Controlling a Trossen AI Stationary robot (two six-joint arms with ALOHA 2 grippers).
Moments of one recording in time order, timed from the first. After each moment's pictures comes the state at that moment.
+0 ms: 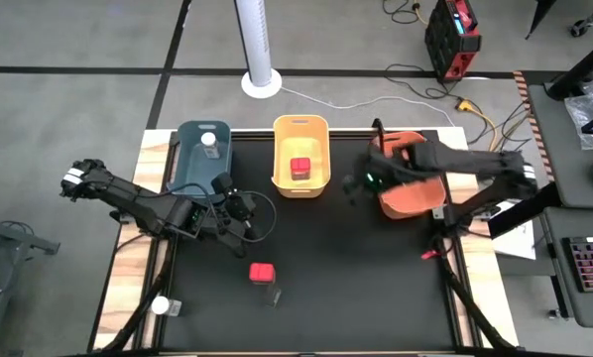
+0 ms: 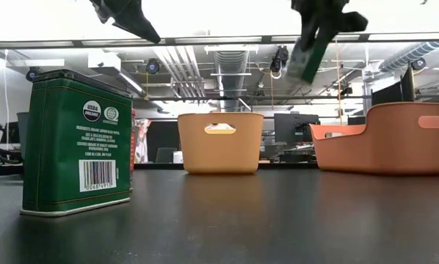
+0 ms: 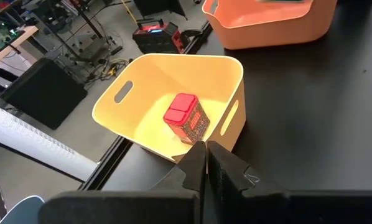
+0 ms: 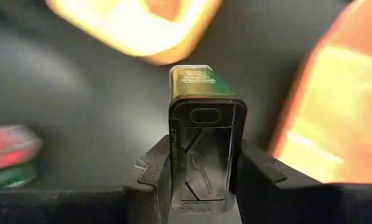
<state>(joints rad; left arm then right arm) -0.35 1.28 1.05 -0.63 -0.93 -0.34 -0.06 1.45 1.52 -1.28 0.22 0.95</state>
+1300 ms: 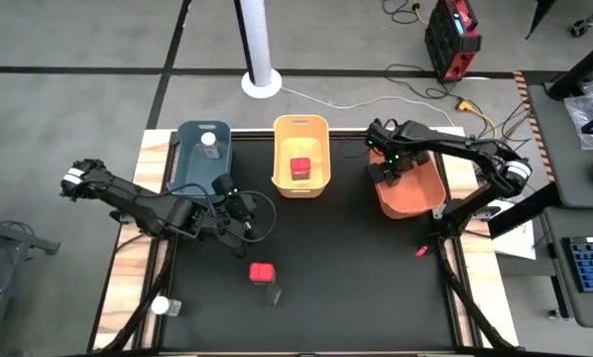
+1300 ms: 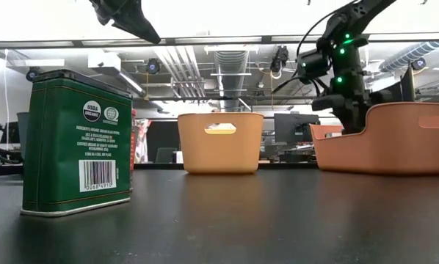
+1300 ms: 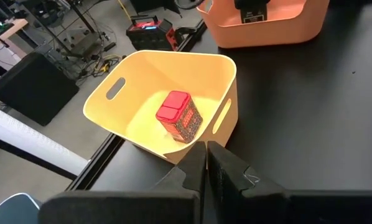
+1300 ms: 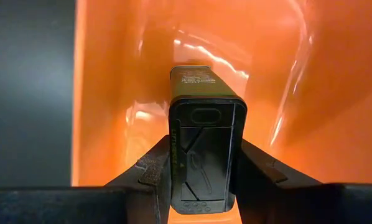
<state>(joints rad) -0.35 1.28 1.05 -0.63 -0.91 -0.37 -0.67 1.51 1.04 -1.12 0.13 0.55</state>
